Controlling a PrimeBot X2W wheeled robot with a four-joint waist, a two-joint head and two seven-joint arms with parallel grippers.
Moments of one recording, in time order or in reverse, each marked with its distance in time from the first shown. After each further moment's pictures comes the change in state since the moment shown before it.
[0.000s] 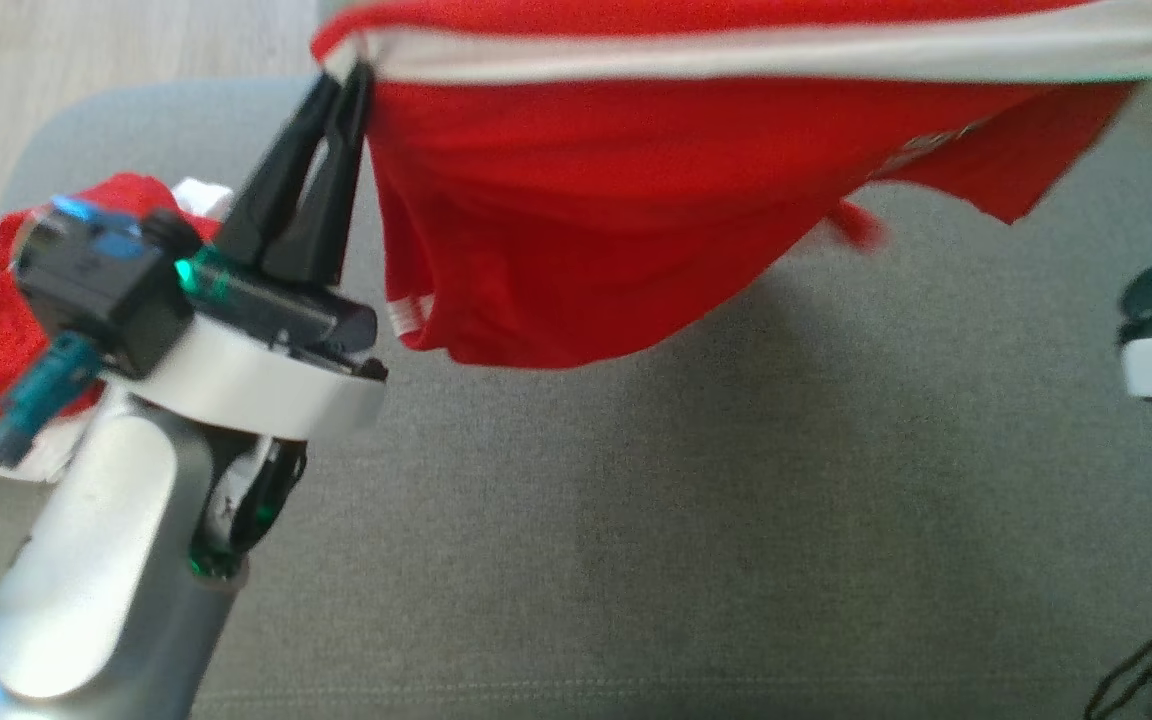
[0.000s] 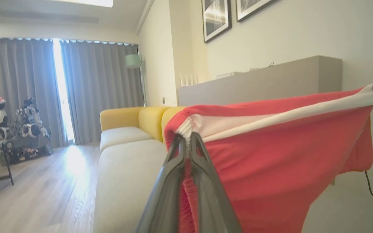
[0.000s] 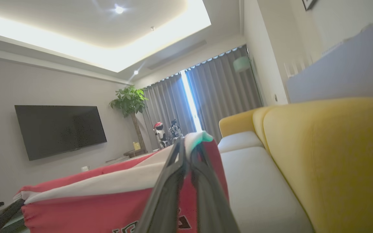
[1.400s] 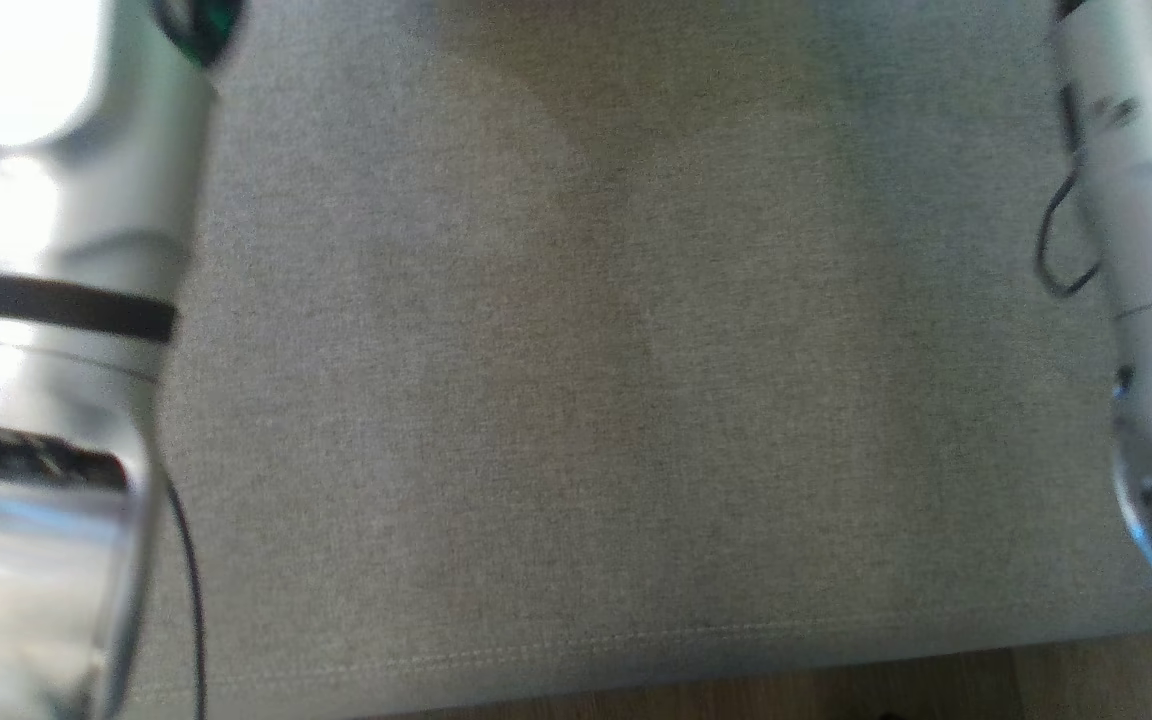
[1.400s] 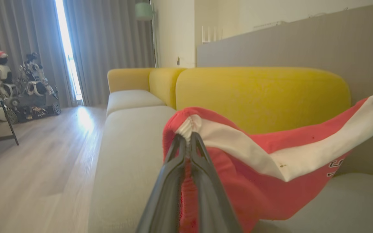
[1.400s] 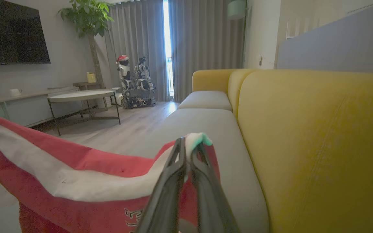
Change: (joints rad) left arm -0.862 -0.188 0.026 1.003 0.069 -0.127 -0.160; right arm -1.030 0.027 0.299 1.183 -0.300 0.000 -0.303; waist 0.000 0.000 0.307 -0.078
